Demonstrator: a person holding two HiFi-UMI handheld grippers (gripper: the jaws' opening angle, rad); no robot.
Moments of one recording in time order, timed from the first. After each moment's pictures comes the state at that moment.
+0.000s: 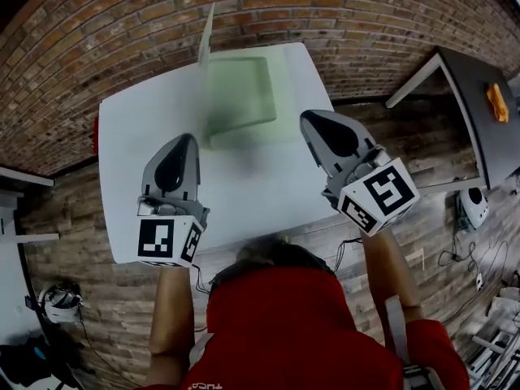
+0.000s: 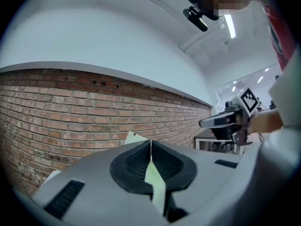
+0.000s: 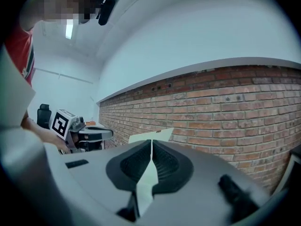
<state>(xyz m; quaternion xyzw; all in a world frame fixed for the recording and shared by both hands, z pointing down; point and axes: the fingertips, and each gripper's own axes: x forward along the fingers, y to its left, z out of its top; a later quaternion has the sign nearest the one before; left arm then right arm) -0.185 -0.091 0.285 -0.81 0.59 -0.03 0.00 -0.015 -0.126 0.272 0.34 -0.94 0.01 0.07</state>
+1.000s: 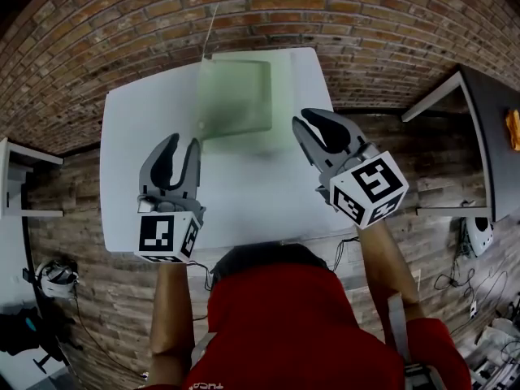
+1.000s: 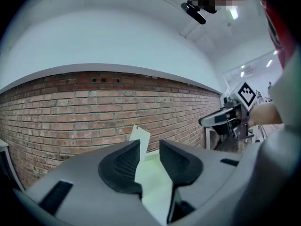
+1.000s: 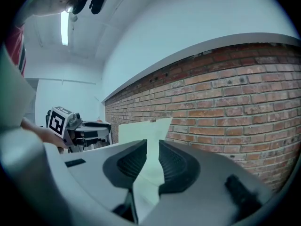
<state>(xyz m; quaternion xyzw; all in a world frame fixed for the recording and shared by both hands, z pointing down) -0.161 -0.120 0.306 -0.76 0.64 -0.09 0.00 0.009 -0.182 0.310 0.29 -0.95 0.05 0.09</state>
